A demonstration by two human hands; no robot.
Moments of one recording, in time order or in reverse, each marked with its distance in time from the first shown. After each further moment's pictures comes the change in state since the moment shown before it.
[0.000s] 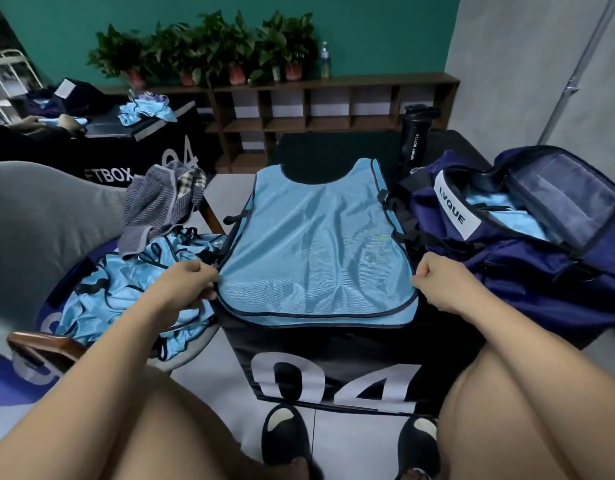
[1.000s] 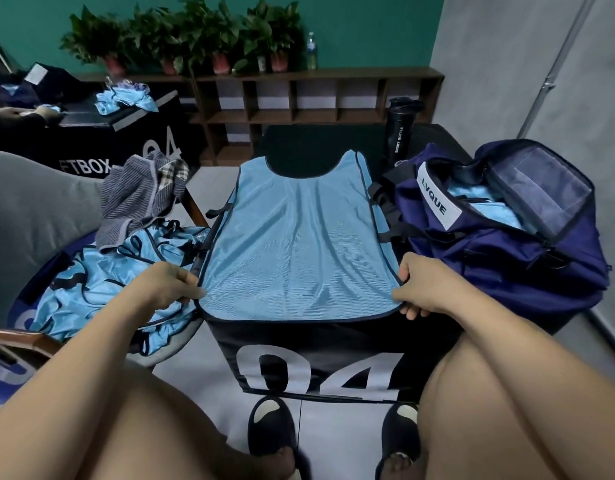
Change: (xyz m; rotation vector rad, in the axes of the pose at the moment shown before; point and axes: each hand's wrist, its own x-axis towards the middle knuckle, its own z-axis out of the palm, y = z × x) left_hand 0.011 -0.013 -0.006 0.290 -0.071 -0.062; right_hand -0.032 -0.014 -0.015 0.070 -0.275 0.035
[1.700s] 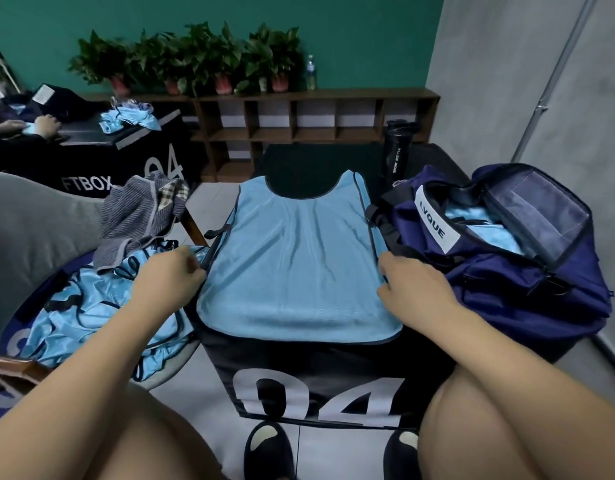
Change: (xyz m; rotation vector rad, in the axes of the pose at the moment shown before) left_hand 0.012 0.043 0.000 0.461 0.495 0.381; right_hand 0.012 -0.027 -0.001 -0.563 0.388 -0.295
